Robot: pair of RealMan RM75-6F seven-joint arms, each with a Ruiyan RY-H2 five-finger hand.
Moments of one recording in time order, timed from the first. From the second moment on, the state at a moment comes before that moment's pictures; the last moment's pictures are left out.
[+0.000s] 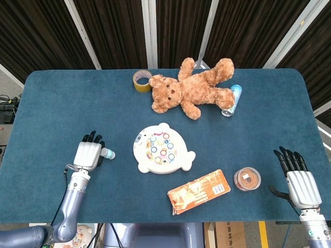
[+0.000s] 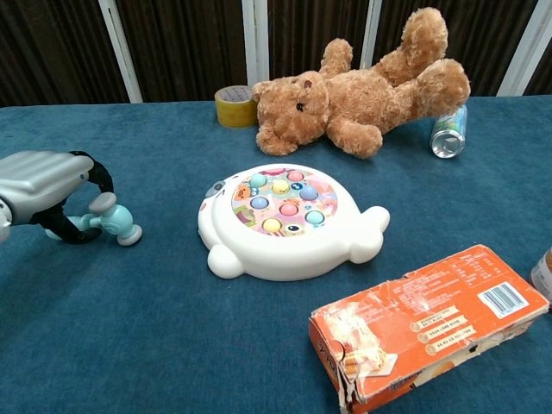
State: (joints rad) left arm -0.53 -1.65 -0.18 -1.55 0.97 1.22 0.82; right arm 0.10 -1.12 0.04 -1.64 -1.53 1.44 0.01
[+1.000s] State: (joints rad) left arm -0.55 -1.67 -0.15 -1.51 1.09 1.27 0.75; right arm 0.10 -1.12 0.04 -1.64 -1.52 1.43 0.02
